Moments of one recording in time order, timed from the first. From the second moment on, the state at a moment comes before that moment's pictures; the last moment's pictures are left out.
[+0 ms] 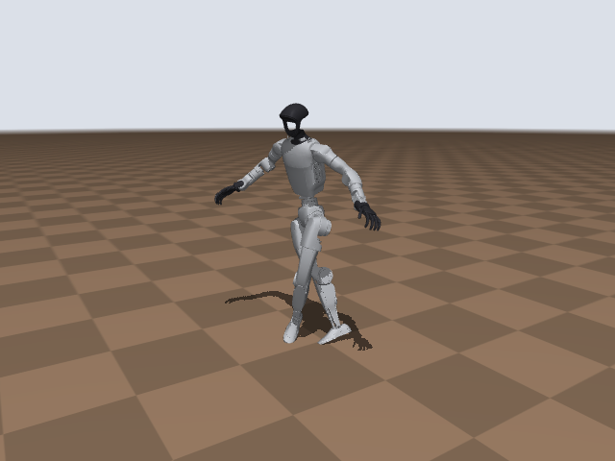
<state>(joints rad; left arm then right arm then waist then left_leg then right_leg) 0.15 0.97 0.19 0.81 -0.22 -0.09 0.42 0.03 -0.85 0.04 0.67 0.28 -0.10 -0.25 0.35 -0.26 0.32 -0.25 -0.09 0.98 0.48 0.25 -0.10 0.18 0.11 -0.21 -0.09 0.07 0.17</state>
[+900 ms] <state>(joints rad) -0.01 0.47 -0.38 0.51 0.17 -0.14 0.18 0.23 -0.41 -0.08 1.06 0.40 -0.11 -0.29 -0.19 0.08 0.34 -0.08 0.25 0.12 0.11 -0.20 -0.13 -0.12 -0.32 -0.13 0.00 -0.19 0.23</state>
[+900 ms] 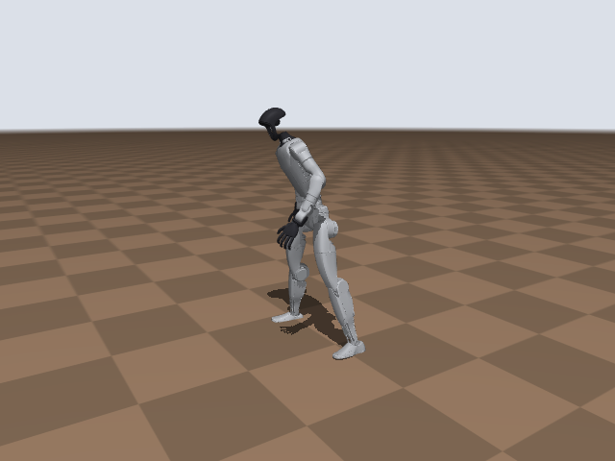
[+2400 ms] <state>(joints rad) -0.22 0.44 -0.32 0.15 0.12 -0.18 0.28 0.25 -0.42 0.02 1.07 0.32 -0.07 -0.30 -0.16 0.00 0.32 -0.12 0.33 0.26 0.19 -0.05 -0.23 -0.10 -0.35 -0.13 0.05 -0.18 0.20</state>
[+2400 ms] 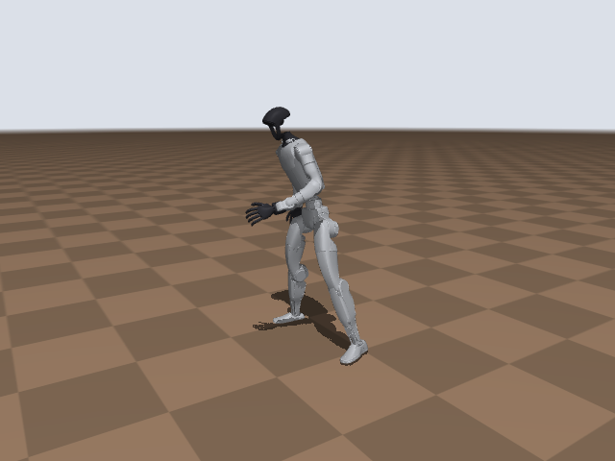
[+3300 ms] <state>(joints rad) 0.36 0.62 0.49 1.14 -0.54 -0.01 0.45 -0.41 -0.54 0.04 0.54 0.57 -0.22 -0.47 0.60 -0.11 0.30 -0.02 -0.06 0.88 0.22 -0.22 -0.01 0.34 0.10 -0.37 0.11 -0.22 0.06</state>
